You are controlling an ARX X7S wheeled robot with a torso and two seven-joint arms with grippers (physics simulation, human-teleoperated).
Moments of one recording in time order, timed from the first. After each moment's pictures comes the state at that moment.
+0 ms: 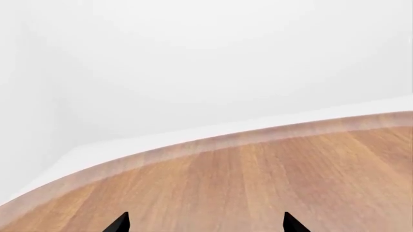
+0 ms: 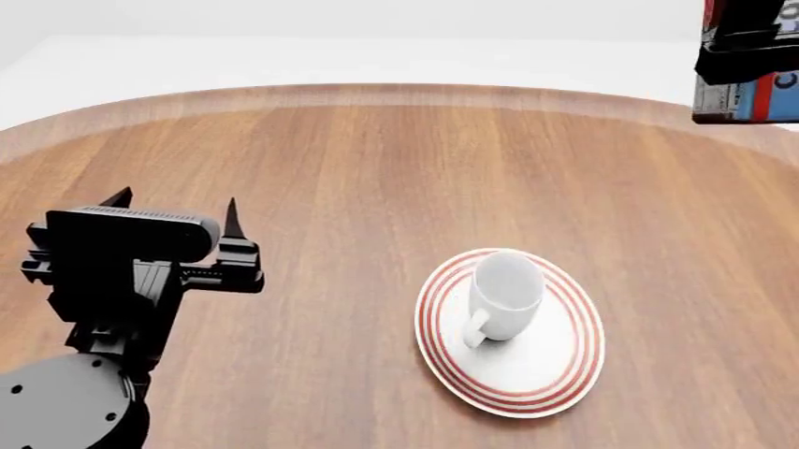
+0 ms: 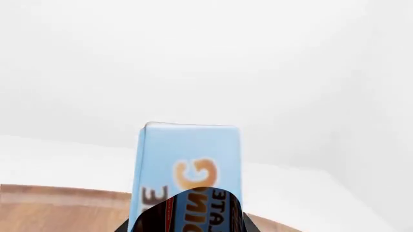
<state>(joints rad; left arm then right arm) -1.00 -1.09 1.22 0.53 -1.06 -0.07 -1.00 1.70 1.15 -1.17 -0.17 1.43 0.44 0.66</state>
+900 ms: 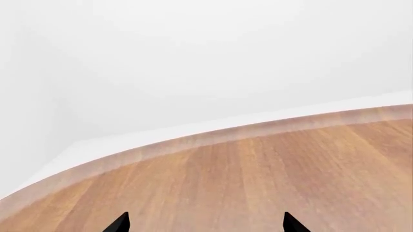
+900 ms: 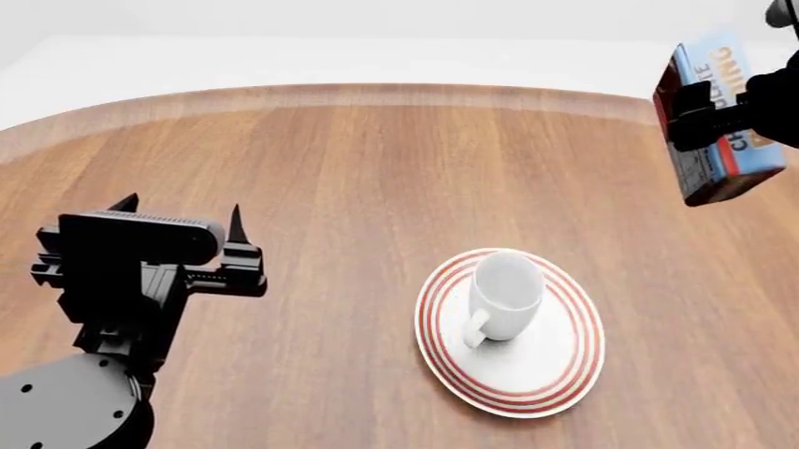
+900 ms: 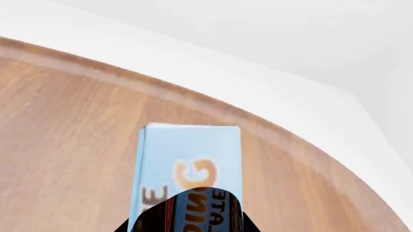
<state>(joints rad) -0.98 -1.08 1.22 0.50 -1.06 -0.07 -0.99 1.76 0.87 -1.36 0.52 1.21 0.67 0.09</state>
